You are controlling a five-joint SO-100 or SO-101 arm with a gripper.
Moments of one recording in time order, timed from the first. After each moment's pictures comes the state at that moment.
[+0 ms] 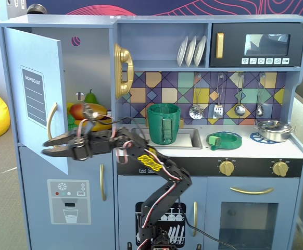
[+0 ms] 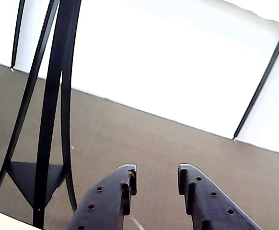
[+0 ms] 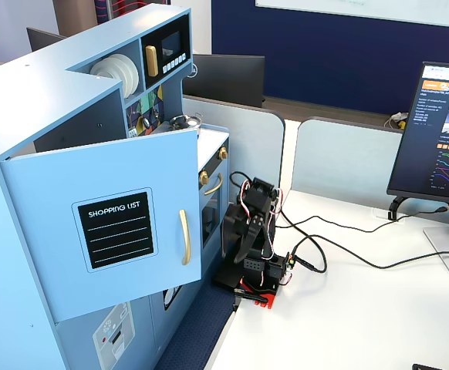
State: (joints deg) arm -96.8 130.0 90.5 38.7 -112.0
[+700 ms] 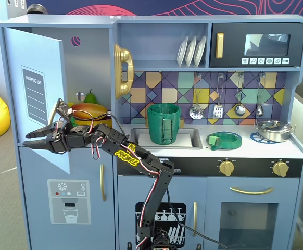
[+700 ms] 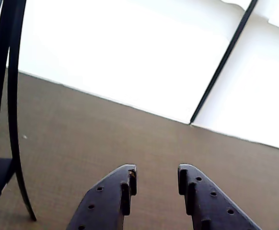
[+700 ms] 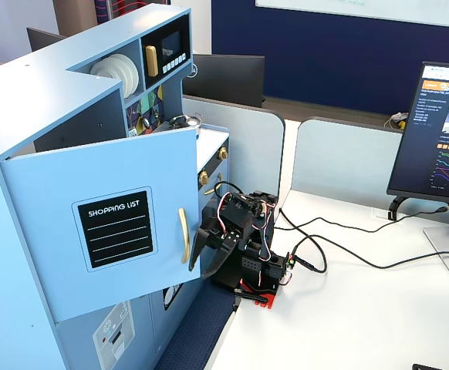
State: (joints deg) arm -85.8 110.8 75.6 34.1 -115.3
